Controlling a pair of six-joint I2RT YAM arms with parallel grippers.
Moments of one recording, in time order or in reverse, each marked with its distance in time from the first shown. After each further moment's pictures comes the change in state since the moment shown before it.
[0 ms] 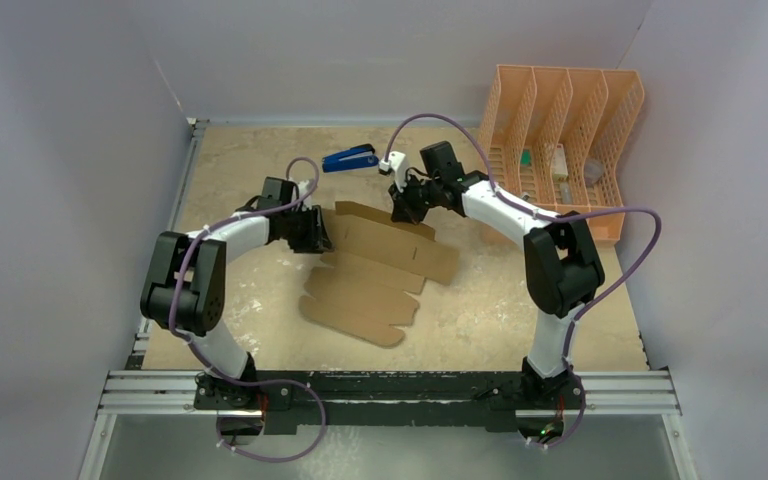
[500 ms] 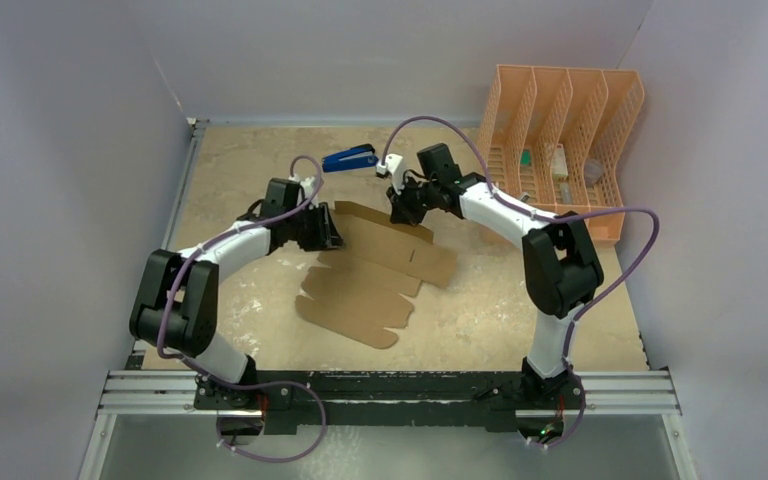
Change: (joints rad) left arm -0.068 -0.123 -0.046 0.073 0.027 -0.103; right arm 0.013 0.000 -0.006 0.008 0.040 -0.011
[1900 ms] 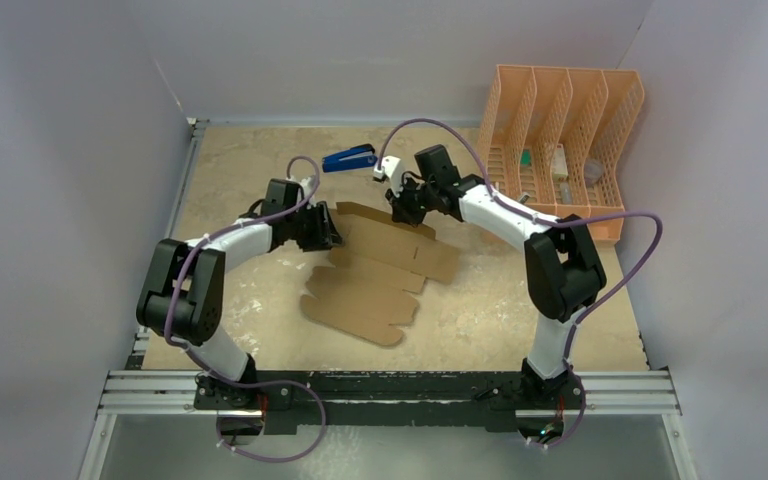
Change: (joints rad) left arm 0.022 0.080 0.001 0.040 -0.023 -0.034; right arm 0.022 -0.026 -0.017 -0.001 0.080 -0.055
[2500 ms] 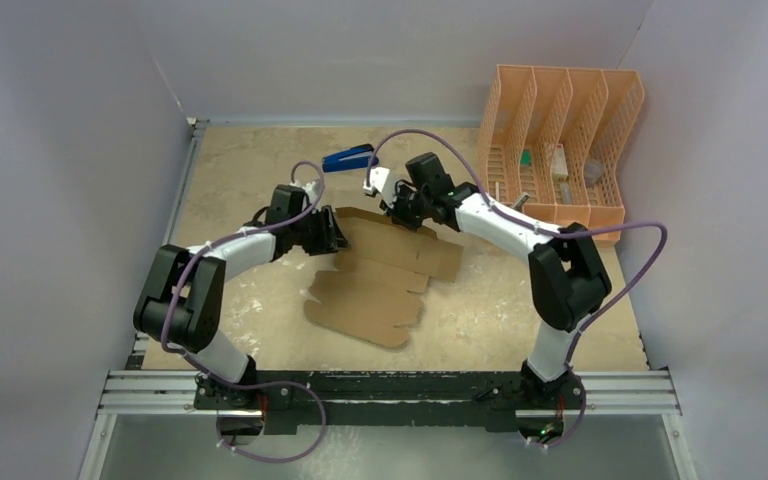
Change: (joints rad) left arm -0.058 -0.040 -0.071 0.096 -0.012 -0.060; right arm 0.058 -0.034 -0.031 0.001 0.118 -0.096
